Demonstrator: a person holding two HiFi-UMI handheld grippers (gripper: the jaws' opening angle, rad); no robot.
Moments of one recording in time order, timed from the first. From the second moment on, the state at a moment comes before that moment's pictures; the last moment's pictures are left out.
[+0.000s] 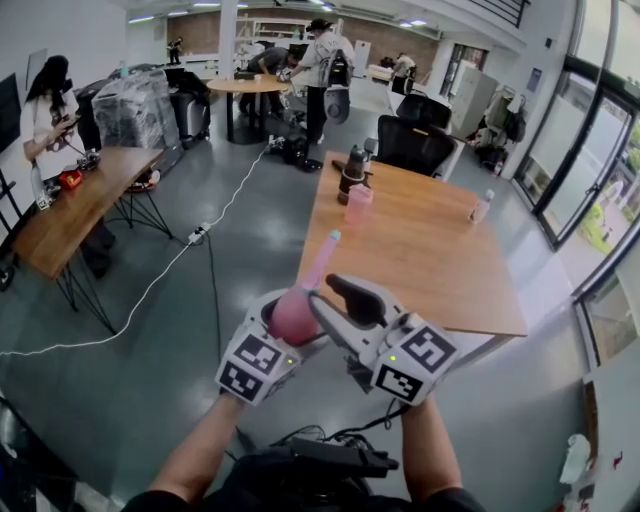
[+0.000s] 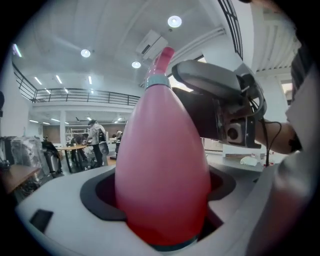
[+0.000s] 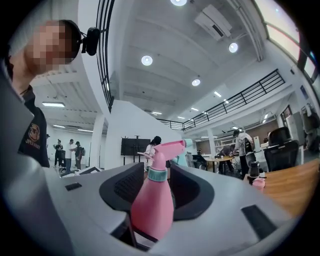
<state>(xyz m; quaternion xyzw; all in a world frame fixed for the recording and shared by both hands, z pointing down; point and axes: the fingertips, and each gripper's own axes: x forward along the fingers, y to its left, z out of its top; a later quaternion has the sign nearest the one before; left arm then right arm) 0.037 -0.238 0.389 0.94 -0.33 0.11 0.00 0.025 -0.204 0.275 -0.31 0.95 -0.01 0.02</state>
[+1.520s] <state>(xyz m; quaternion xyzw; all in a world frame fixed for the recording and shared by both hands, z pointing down) 0.070 -0.131 0.370 1.00 0.03 0.09 -0.01 0.031 -0.134 0.263 -0.08 1.00 0.01 0.00</state>
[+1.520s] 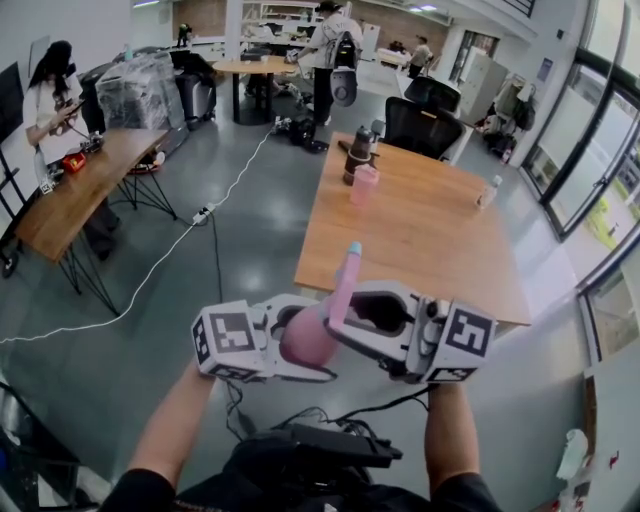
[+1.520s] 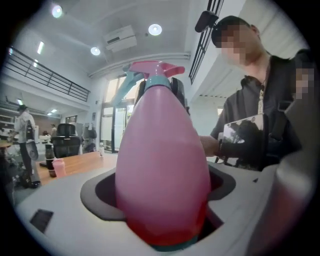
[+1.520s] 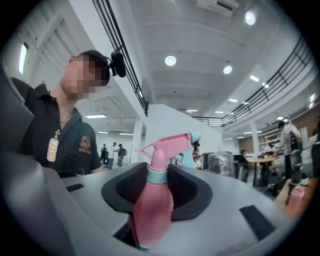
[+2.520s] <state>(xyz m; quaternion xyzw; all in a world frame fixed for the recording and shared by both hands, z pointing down) 0.071 -0.207 0.404 0.96 -0.25 0.14 -0.01 0.047 -0.192 0.289 -0.31 0.95 -0.07 -0.01</state>
